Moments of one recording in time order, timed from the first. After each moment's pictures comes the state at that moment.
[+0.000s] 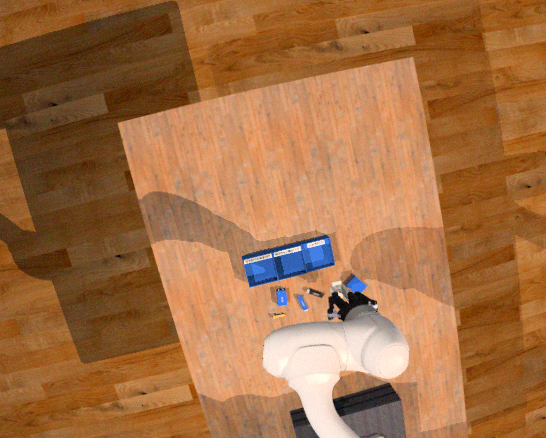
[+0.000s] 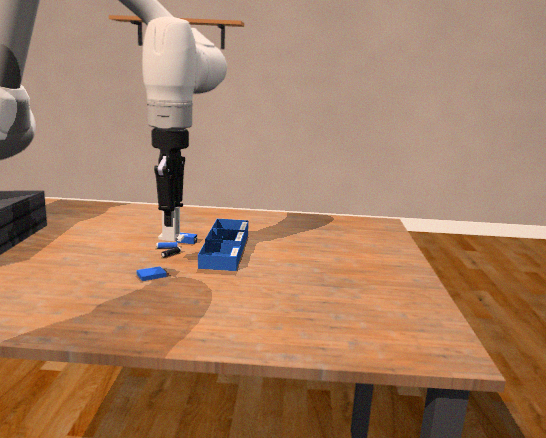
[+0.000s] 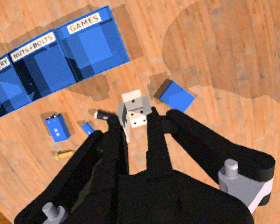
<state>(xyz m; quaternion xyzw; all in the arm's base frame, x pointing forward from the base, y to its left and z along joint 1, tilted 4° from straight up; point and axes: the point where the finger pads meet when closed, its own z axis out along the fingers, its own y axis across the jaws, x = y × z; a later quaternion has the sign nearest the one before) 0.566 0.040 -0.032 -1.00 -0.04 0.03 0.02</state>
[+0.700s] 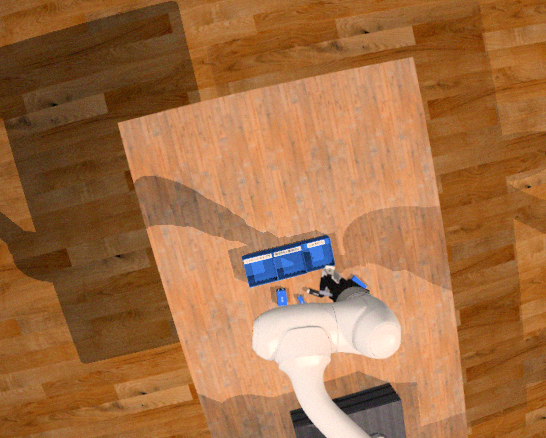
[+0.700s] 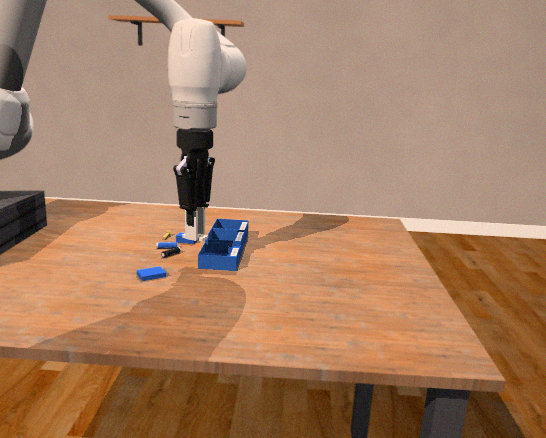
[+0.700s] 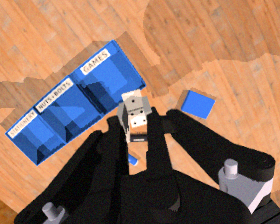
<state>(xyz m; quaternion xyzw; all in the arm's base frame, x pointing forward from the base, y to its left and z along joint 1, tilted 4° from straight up) 0.613 0.062 -0.034 -0.99 0.09 0.03 0.02</state>
